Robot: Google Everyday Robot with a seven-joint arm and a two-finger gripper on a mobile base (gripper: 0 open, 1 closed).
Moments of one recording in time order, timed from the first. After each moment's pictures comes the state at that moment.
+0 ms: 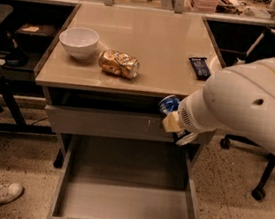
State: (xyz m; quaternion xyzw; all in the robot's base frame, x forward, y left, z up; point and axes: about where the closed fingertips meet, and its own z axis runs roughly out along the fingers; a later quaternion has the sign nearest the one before) arm 0.513 -0.119 0.814 -0.25 0.93 0.01 0.28
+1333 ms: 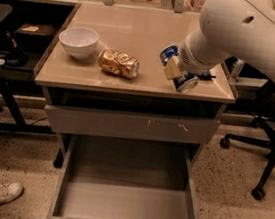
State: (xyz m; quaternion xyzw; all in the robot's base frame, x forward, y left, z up) arm 0.622 -0.116 0.897 -0.26 0.91 -0.02 0.32
